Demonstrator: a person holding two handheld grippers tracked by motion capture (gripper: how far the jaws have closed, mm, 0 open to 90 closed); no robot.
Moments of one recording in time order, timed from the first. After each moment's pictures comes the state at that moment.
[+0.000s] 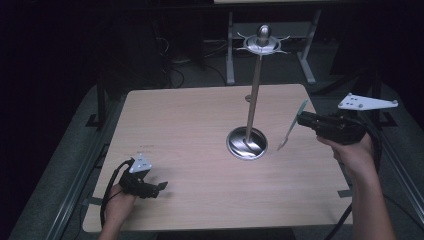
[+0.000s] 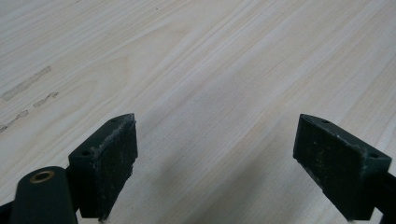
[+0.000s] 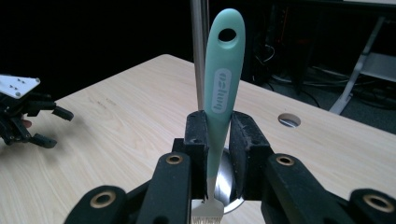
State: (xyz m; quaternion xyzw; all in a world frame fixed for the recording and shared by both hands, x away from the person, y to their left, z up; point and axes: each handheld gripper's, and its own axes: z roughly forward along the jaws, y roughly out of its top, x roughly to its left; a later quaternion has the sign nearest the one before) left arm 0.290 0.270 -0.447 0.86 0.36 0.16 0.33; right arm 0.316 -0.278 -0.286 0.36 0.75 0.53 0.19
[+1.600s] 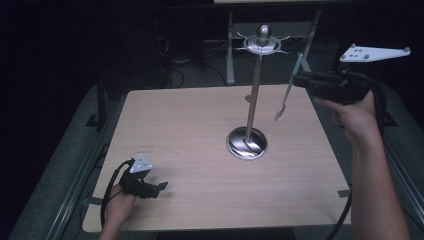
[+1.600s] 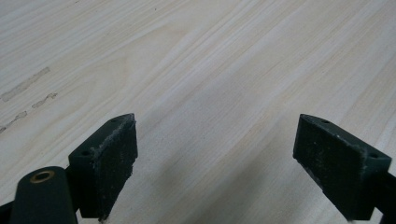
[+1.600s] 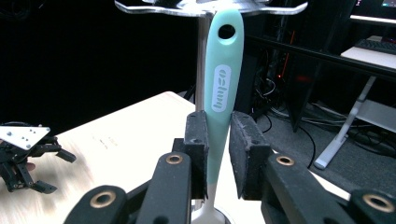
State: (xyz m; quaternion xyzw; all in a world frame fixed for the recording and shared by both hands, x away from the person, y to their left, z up) left arm 0.290 0.269 -0.447 0.86 0.36 0.16 0.33; right arm 0.347 -0.255 -0.197 0.31 0.74 0.55 0.22
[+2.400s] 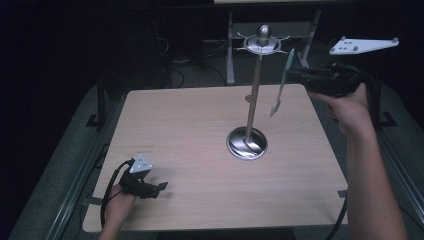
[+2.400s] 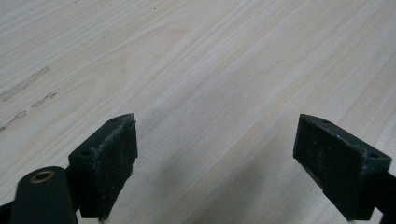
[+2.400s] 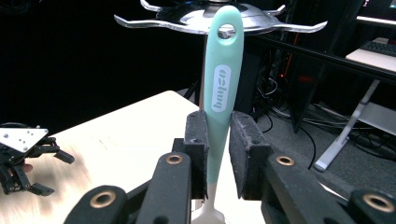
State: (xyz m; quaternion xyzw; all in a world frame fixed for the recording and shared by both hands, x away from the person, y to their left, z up) left arm 0.290 0.270 -0.447 0.86 0.36 0.16 0.33; right arm 0.358 -0.240 -0.188 0.30 0.75 0.54 0.21
